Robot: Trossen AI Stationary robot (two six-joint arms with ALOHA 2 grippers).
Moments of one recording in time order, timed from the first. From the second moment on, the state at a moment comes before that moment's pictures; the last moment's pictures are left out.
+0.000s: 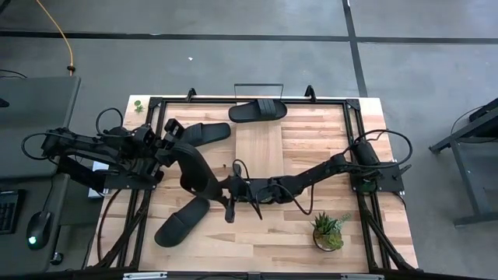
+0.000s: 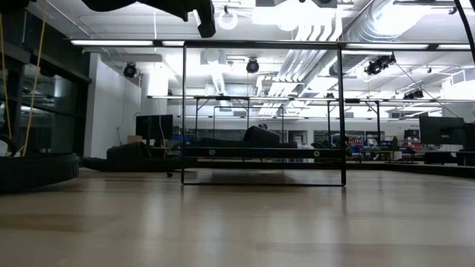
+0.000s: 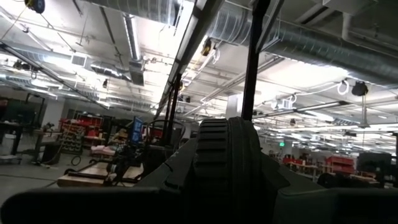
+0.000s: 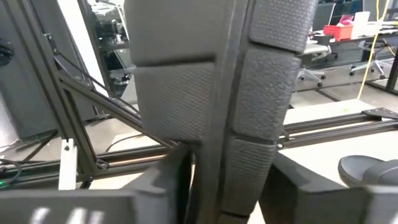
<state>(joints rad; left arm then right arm) -0.03 0.61 0.43 0.69 0.02 -0.18 0.30 2.05 1.41 0.60 0.37 0.13</state>
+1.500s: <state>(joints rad) -0.03 0.34 0.43 0.37 0.01 0.05 0.26 1.88 1.41 0.25 0.34 0.13</state>
